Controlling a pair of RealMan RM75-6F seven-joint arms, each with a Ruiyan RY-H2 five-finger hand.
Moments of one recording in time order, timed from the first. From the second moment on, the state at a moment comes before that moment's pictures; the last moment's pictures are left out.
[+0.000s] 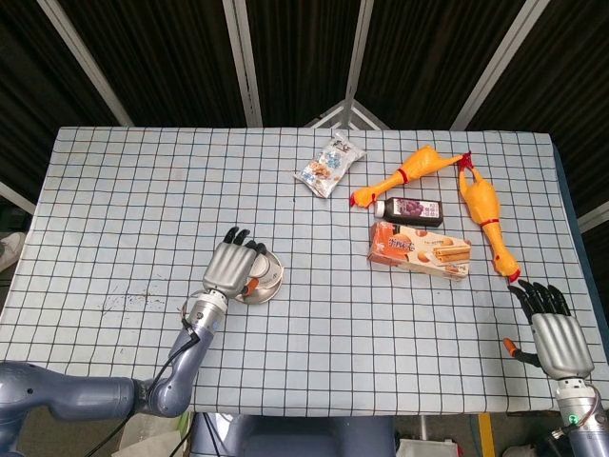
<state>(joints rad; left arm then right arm) -0.90 -1.73 -0.20 -1.56 0.73 1.16 0.77 0.13 -1.15 0.05 -1.55 -1.42 1.33 -0.01</state>
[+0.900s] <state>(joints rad) -0.96 -1.68 -0.26 -1.67 0.53 1.19 0.86 0.13 -1.15 0.04 -1.55 -1.41 1.32 -0.01</state>
